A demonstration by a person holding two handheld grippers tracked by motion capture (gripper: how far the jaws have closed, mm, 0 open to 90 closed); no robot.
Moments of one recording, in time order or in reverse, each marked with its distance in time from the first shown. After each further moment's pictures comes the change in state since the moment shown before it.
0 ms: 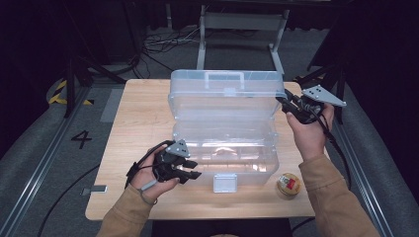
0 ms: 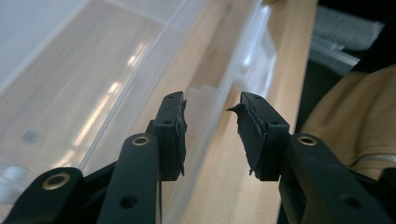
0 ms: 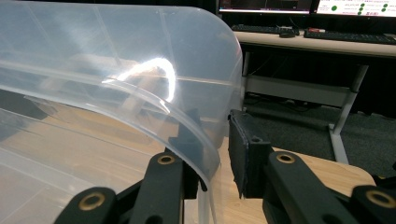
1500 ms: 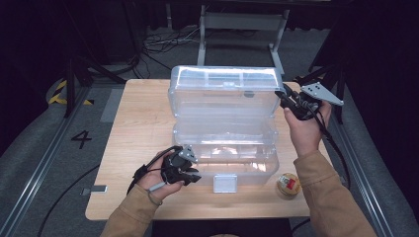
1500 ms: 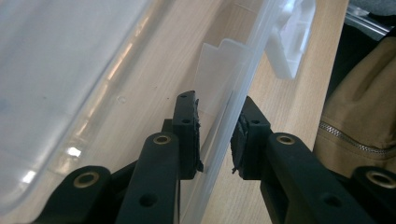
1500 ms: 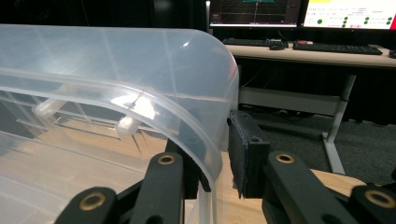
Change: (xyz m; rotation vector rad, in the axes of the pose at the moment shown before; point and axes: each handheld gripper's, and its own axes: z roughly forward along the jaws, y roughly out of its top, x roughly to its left) left arm 0.001 -0.005 0.026 0.122 0.008 -0.030; right arm 0.002 0.003 0.010 -0.061 -0.040 0.020
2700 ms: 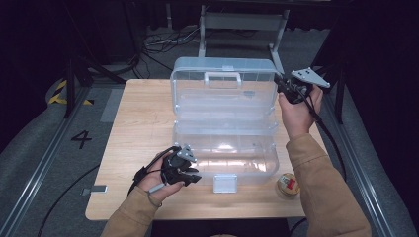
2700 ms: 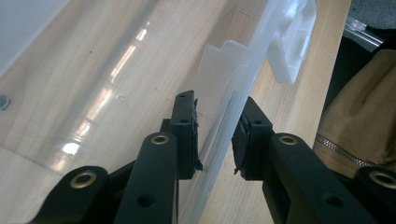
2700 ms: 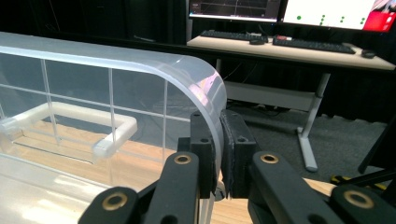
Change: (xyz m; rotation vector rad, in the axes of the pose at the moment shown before) left arm 0.000 -0.003 0.001 -0.033 -0.002 -0.032; right arm -0.012 0.011 0.049 0.051 -0.084 -0.036
